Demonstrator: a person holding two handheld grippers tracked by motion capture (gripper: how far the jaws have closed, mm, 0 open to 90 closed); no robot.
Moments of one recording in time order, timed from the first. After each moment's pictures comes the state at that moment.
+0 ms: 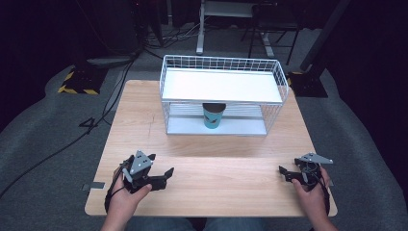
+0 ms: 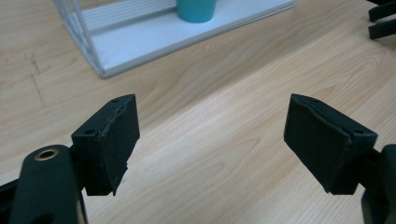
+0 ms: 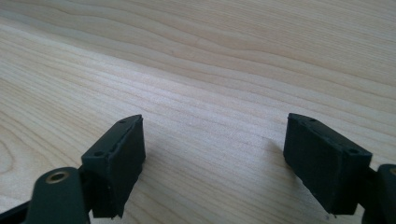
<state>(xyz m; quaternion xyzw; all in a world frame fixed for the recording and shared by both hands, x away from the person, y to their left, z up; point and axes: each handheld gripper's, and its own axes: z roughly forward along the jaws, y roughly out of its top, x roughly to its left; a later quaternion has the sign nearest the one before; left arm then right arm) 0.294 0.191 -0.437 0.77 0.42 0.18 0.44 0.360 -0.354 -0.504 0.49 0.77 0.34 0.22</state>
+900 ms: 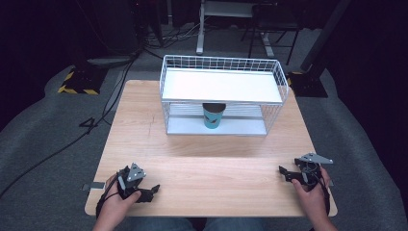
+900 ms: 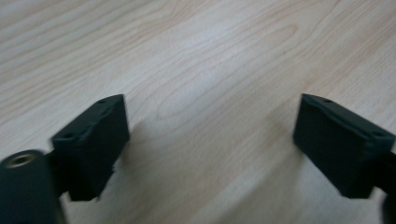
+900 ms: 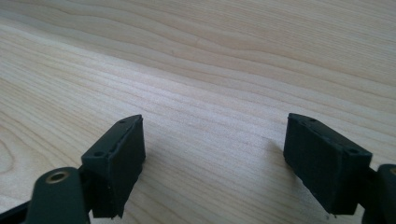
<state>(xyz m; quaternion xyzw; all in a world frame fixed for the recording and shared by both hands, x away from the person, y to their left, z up) 0.299 0.228 -0.504 0.84 0.41 0.15 0.33 0.360 -0.354 -0.504 0.49 0.77 0.34 0.22</state>
